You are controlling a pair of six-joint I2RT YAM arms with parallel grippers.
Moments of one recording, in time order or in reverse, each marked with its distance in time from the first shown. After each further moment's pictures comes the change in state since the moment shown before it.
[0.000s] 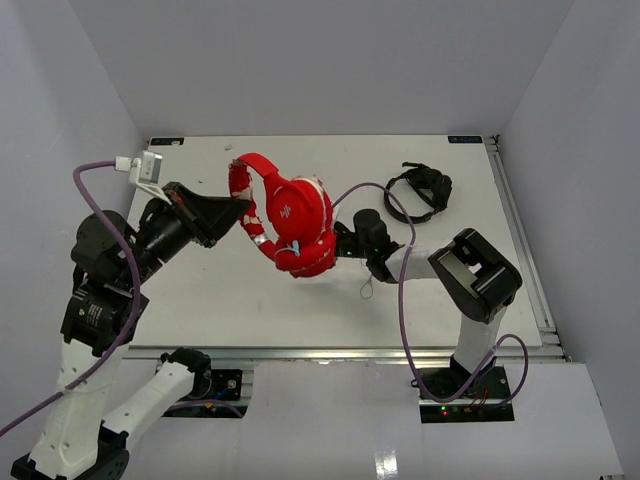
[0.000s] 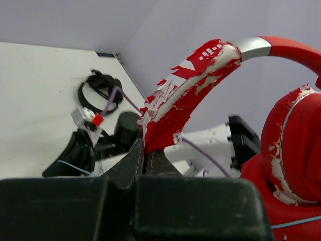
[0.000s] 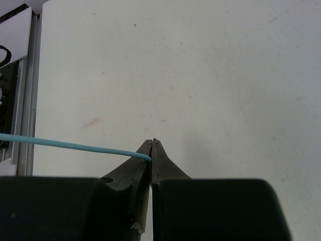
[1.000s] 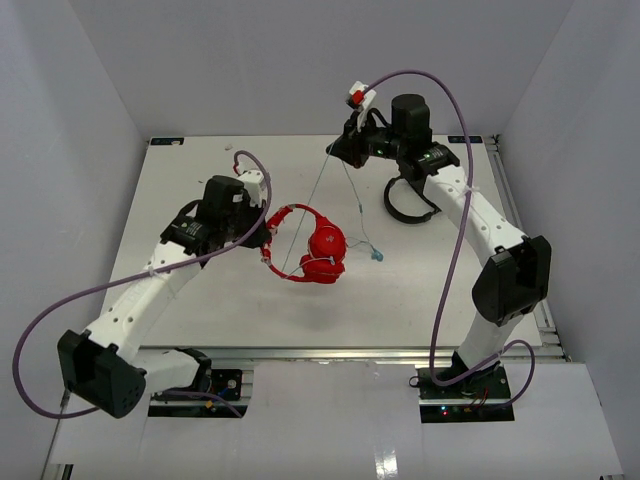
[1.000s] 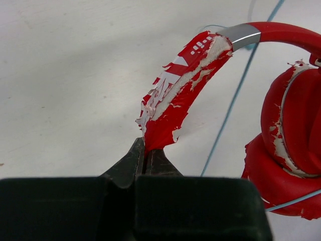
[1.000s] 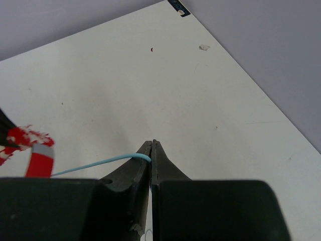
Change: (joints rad) left arm -0.065 0.414 -0.184 -0.191 -0.186 0.475; right arm -0.253 -0.090 0.852 -0.932 0.004 -0.265
